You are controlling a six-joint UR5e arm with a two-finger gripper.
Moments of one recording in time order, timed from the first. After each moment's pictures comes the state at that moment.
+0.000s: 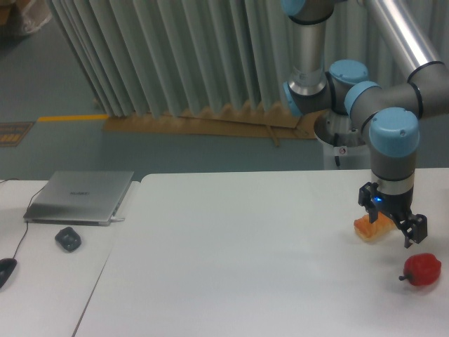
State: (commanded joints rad) arm 2.46 -1.86 -1.55 -1.28 1.60 1.09
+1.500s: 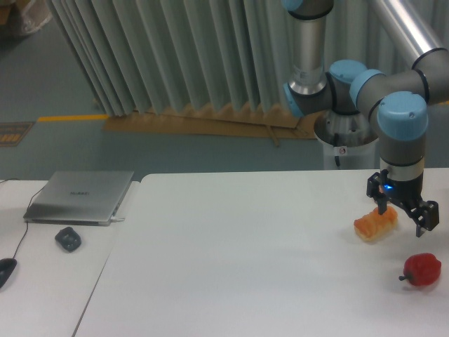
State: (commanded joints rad) arm 2.48 -1.84 -1.57 -1.28 1.64 1.08
